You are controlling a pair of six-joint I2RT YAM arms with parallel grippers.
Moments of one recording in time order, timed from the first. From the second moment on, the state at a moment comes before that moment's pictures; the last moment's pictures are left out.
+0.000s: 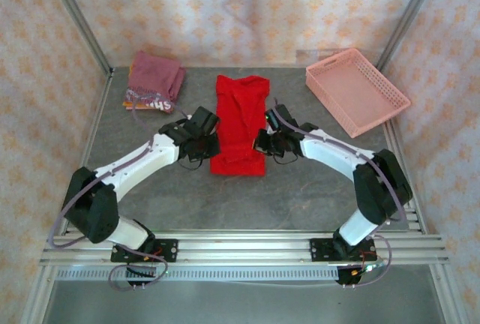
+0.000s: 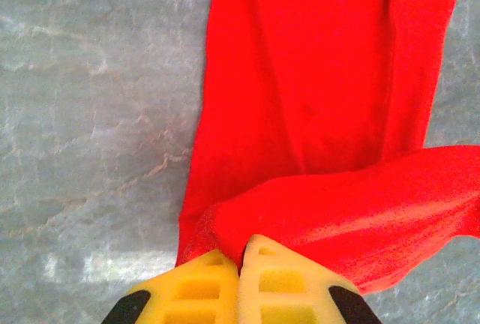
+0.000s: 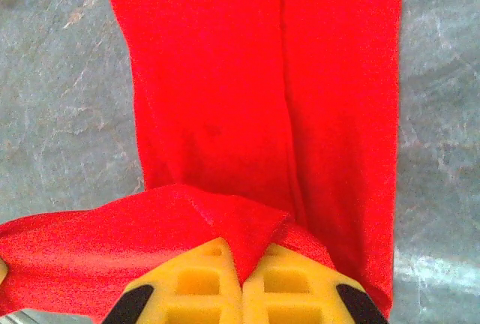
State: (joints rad) left arm -0.54 1.49 1.12 -0.74 -0.05 -0.78; right arm 0.58 1.62 1.08 -0.43 -0.25 0.81
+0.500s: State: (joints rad) left arm -0.48 1.74 1.28 -0.70 -0.04 -0.71; right arm 0.49 1.78 1.22 -0.44 -0.26 0.74
